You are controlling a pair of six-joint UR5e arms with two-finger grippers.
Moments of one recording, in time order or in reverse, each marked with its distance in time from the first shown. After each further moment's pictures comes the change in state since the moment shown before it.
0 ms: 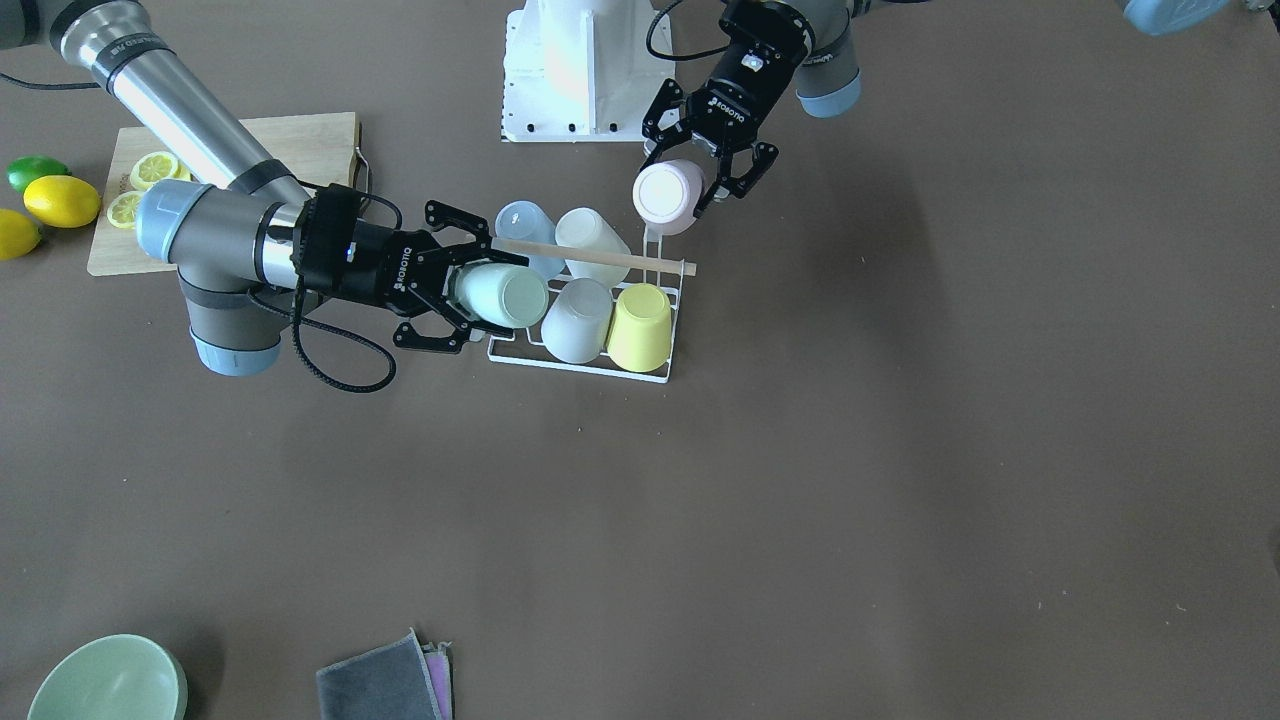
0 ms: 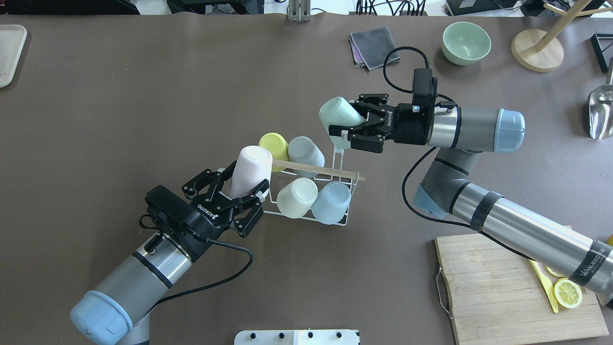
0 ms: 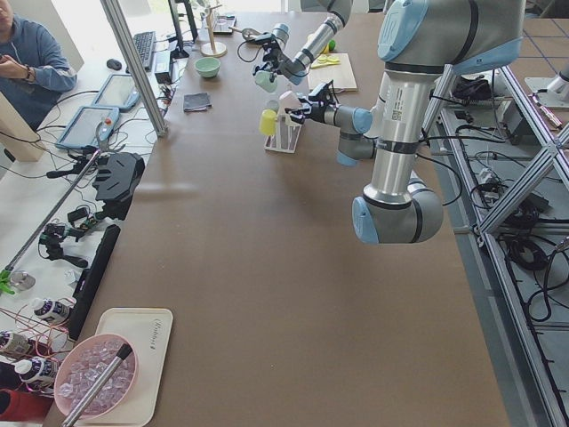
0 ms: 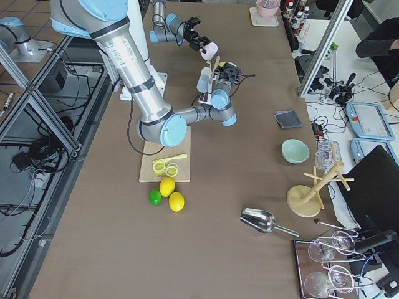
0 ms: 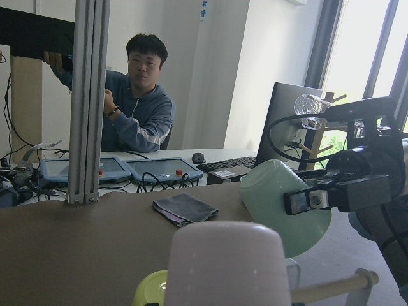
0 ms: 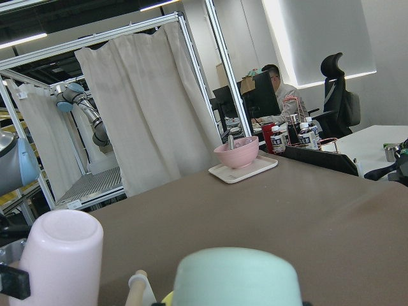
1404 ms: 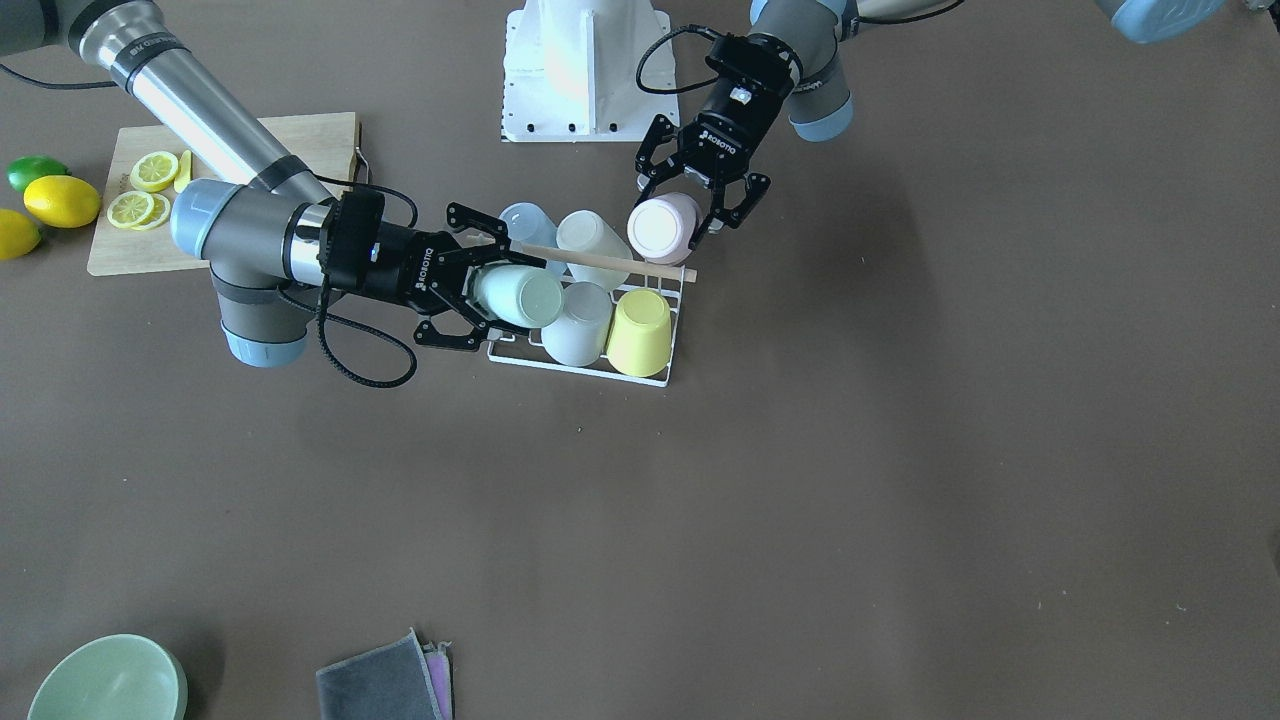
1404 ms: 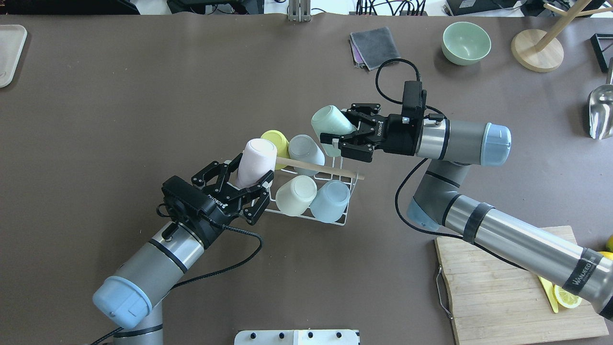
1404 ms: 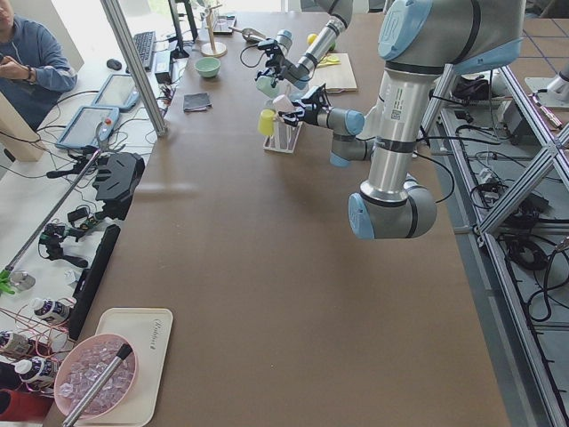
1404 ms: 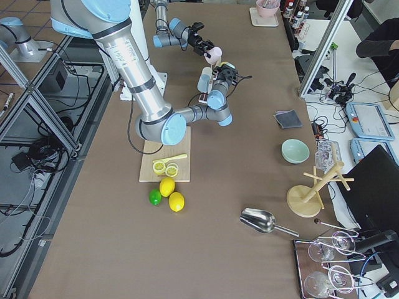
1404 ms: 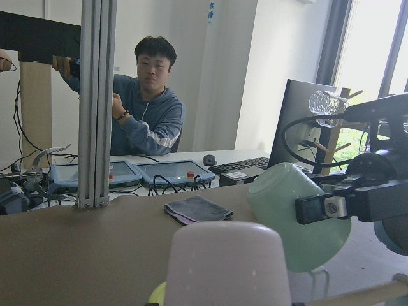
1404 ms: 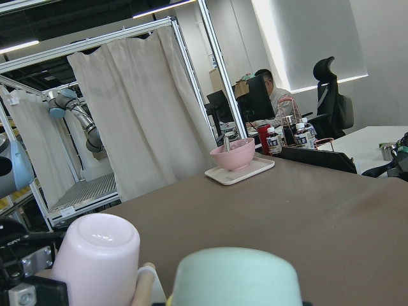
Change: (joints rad) left arm -0.034 -0.048 0.094 -0.001 -0.009 -0.006; right arm -0.056 0.005 -0.020 0.009 -0.068 -0.016
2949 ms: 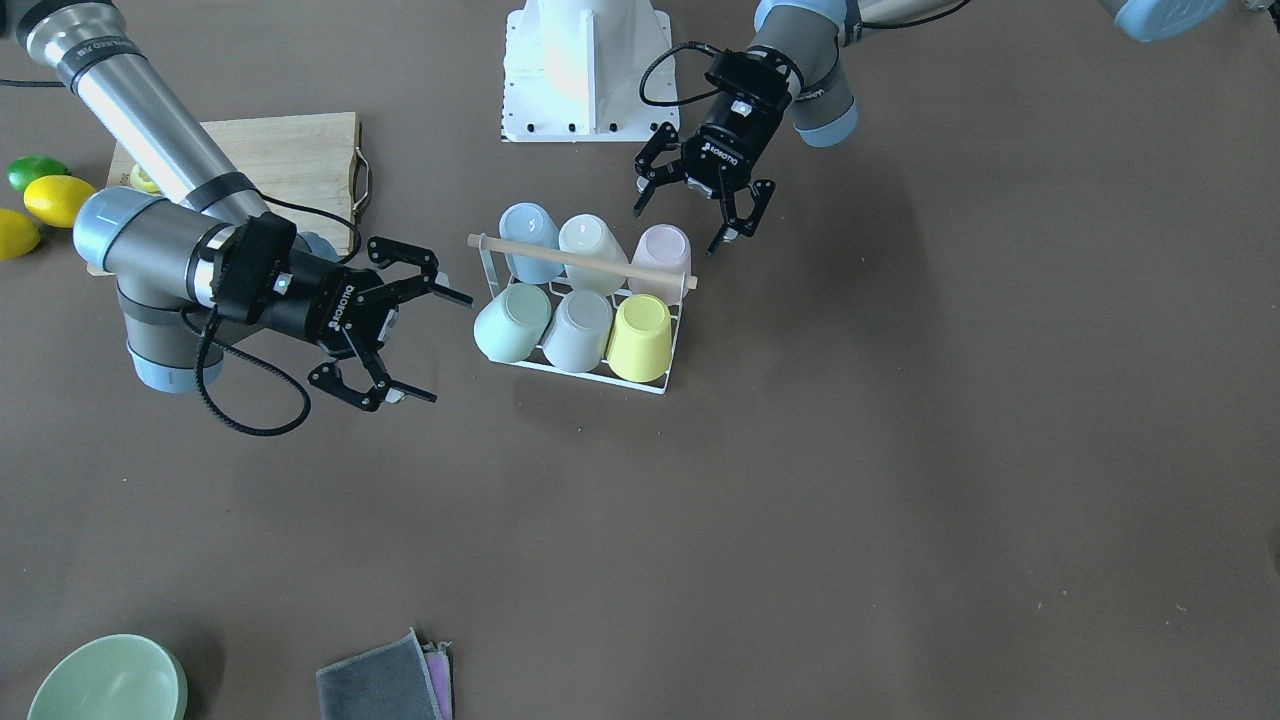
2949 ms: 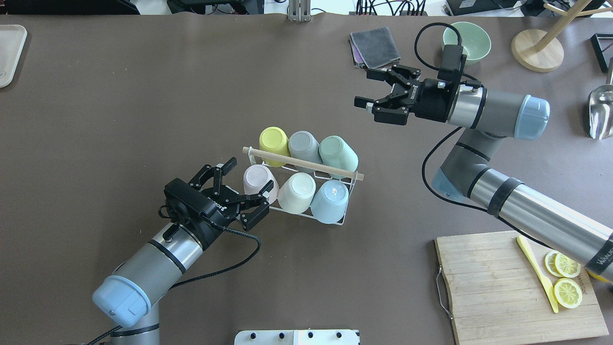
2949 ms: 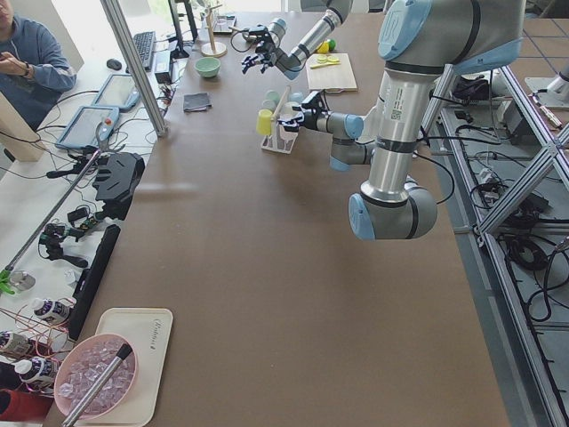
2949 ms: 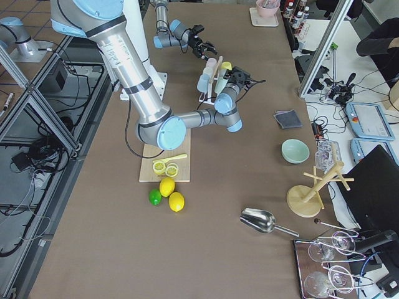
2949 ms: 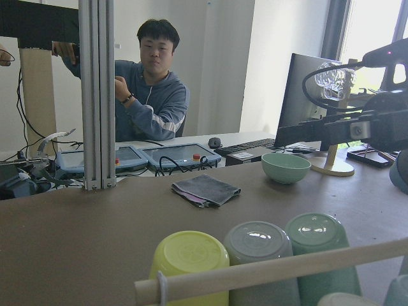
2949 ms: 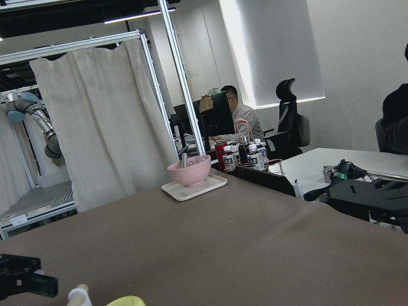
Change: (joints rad) left arm -0.006 0.032 -0.013 0.016 -0.041 -0.001; right arm 0.159 -0.030 0.007 -0.073 -0.010 0.003
